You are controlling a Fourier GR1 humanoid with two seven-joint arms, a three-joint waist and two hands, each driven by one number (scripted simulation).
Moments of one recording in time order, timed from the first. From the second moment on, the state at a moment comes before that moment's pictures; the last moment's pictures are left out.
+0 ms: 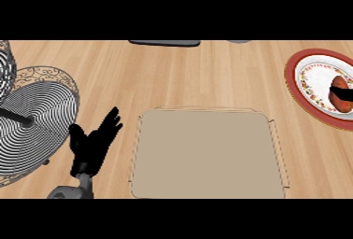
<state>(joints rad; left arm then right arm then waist) -0.04 0.11 -0.12 -1.44 0.11 0.04 0.22 -0.75 -0.62 -0.39 -0.31 0.44 -0.59 -0.12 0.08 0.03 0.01</state>
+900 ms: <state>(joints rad) -0.02 0.10 -0.11 -1.44 0.11 0.05 0.22 -0.71 -0.66 -0.70 -0.26 0.12 -0.32 -0.54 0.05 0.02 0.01</state>
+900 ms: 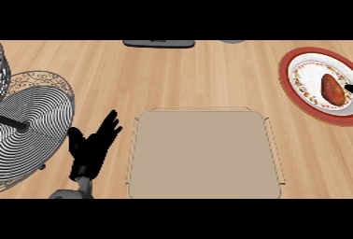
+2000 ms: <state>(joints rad) 0.02 0.10 -0.06 -1.44 0.11 0.03 0.20 -0.39 -0.70 -0.60 -0.32 0.07 0.07 -0.69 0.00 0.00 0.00</state>
